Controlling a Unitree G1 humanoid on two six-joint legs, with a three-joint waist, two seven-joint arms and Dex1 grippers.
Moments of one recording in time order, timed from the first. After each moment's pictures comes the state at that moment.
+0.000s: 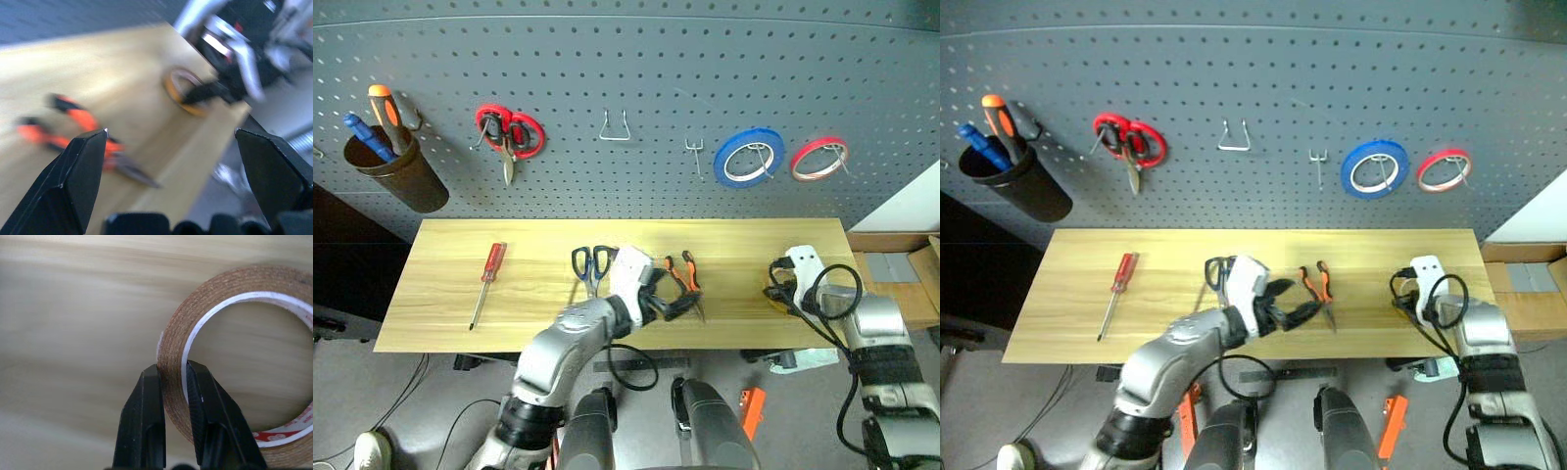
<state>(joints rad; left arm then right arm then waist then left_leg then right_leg) -0.19 0.21 -0.16 -0.35 -0.38 0.70 -0.47 -0.32 -0.54 -0.04 -0.02 0.20 0.97 0.52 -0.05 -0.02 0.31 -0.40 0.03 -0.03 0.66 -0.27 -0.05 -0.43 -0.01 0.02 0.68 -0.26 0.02</state>
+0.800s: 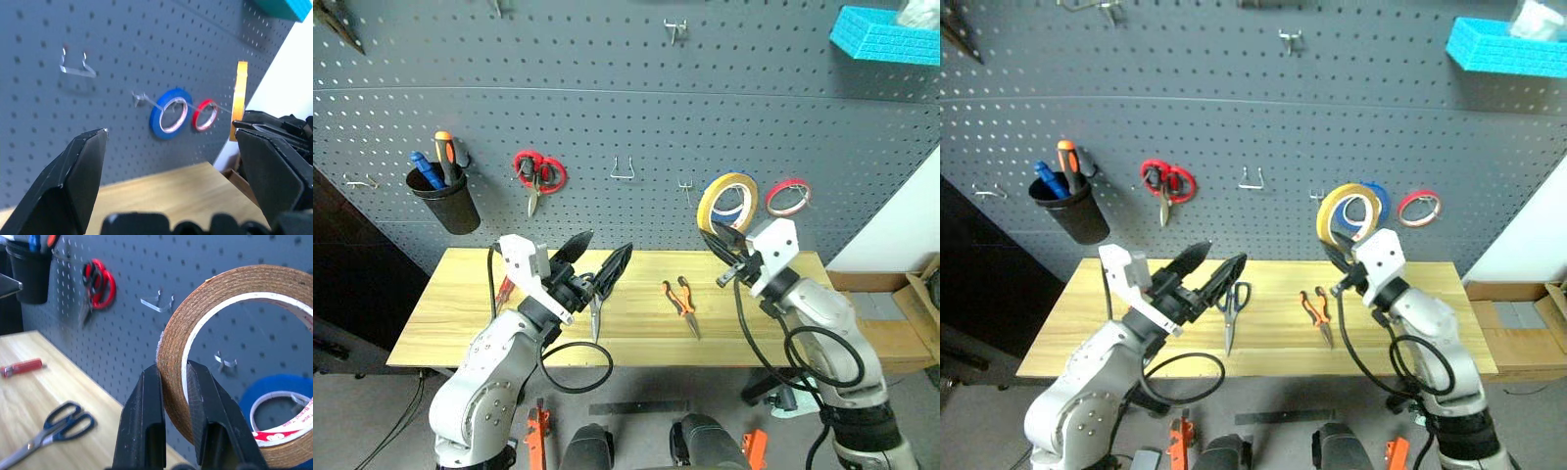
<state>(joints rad) -0.05 0.22 0.14 -0.62 -0.63 0.60 -0.38 -0.23 -0.33 0.08 -0.37 0.14 0.26 0.48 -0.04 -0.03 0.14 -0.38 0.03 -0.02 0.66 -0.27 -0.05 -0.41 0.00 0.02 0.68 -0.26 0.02</state>
